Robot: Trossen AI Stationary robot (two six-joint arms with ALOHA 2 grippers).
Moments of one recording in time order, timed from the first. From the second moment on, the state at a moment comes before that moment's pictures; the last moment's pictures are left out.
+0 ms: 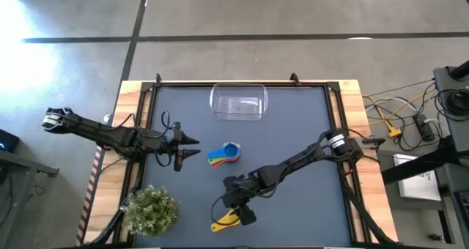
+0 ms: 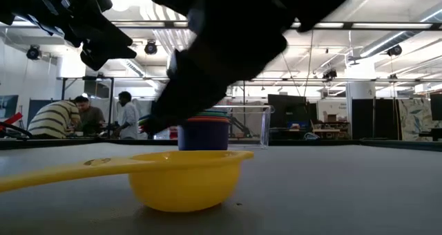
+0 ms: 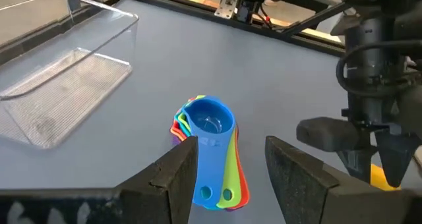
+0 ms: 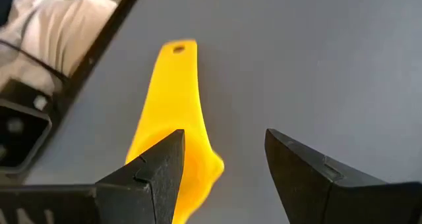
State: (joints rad) left arm -0.22 0.75 0.39 -0.03 -0.30 -0.35; right arm 0.35 2.14 1.51 -0.16 -0.21 0.06
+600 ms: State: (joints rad) left arm -0.26 0.79 0.39 -0.01 -0.30 -0.39; right arm 0.38 2.14 1.51 -0.29 -0.16 0.11
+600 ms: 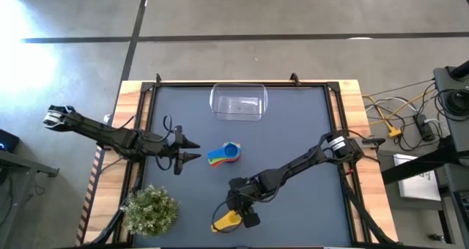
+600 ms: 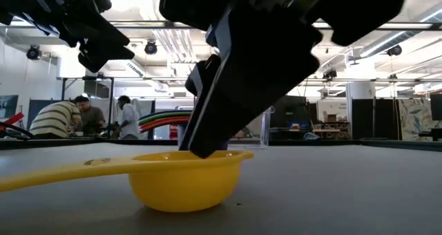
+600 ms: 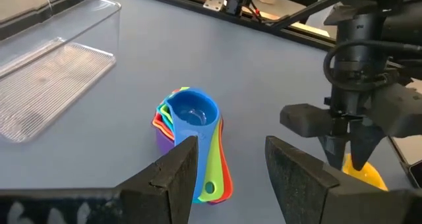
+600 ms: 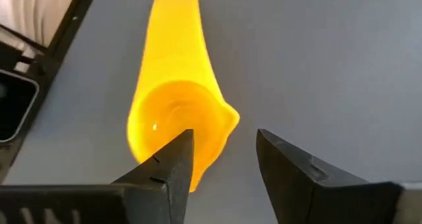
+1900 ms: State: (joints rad) left arm -0.26 0.81 0.39 0.00 -0.30 -0.39; right arm 0.38 2.09 1.51 -0.39 -0.09 0.06
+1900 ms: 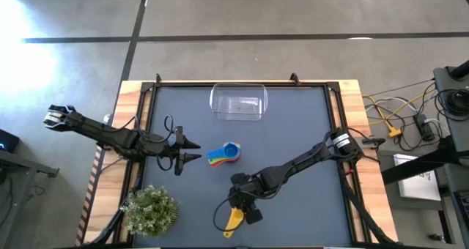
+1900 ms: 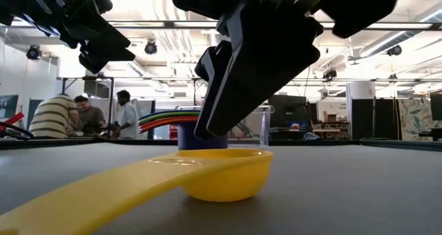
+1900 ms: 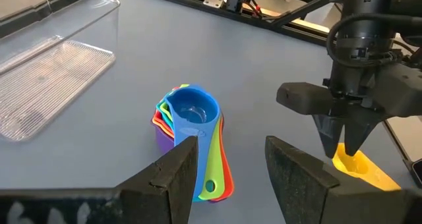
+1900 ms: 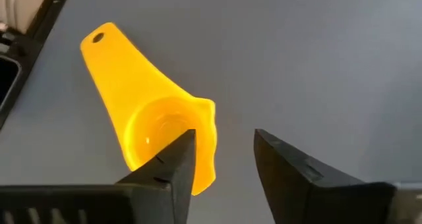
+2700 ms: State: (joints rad) left arm -0.26 0.81 0.39 0.00 -0.30 -0.39; right arm 0.38 2.12 1.51 -0.39 -0.10 0.04
